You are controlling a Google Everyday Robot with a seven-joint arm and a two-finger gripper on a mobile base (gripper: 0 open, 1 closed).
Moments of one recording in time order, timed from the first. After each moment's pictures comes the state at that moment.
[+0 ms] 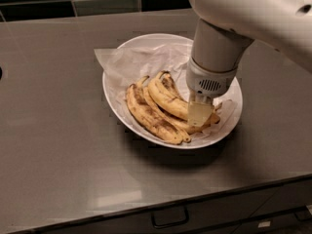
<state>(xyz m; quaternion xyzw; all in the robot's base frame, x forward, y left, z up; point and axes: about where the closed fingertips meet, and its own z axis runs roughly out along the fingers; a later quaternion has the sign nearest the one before) 0.458 -0.098 0.878 -0.63 0.78 0.00 0.06</state>
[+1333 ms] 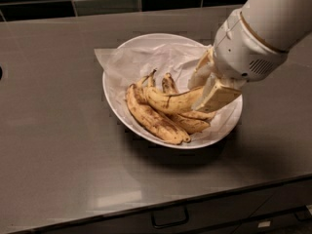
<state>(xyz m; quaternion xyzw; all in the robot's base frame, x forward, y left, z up) 0.428 -0.091 0.959 -0.71 0.67 0.07 0.21</state>
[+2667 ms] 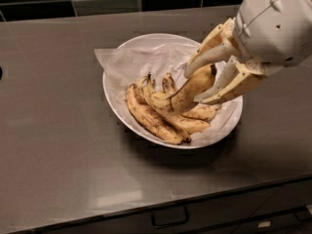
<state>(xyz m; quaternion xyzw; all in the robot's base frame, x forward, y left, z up) 0.389 -0.077 1.020 -0.78 0.54 0.12 0.31</state>
